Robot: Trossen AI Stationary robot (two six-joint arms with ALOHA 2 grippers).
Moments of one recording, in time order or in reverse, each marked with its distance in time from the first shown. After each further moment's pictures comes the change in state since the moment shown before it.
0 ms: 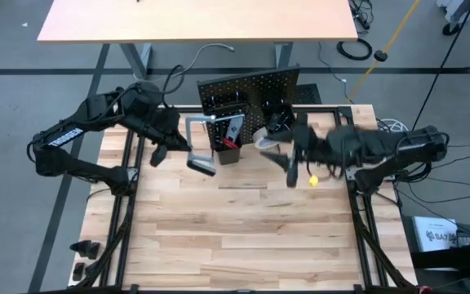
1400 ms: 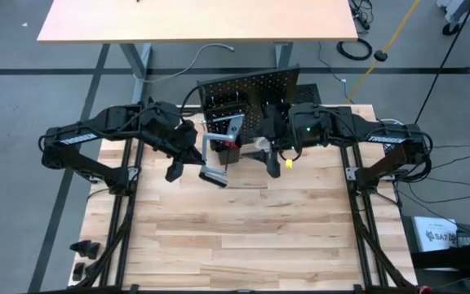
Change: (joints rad) left arm -0.217 0.092 0.000 0.105 -0.168 -0.077; right arm -0.220 0.203 0.218 -0.188 -0.436 -0.067
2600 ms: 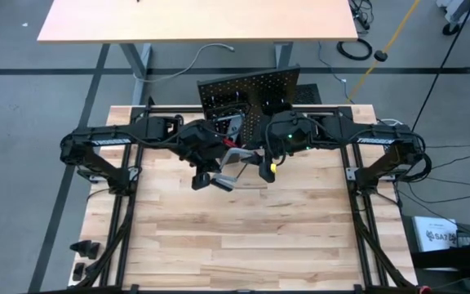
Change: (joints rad) left arm -0.050 0.212 -0.001 0.005 -0.102 -0.020; right arm -0.015 0.066 -0.001 -0.134 -0.028 0.120
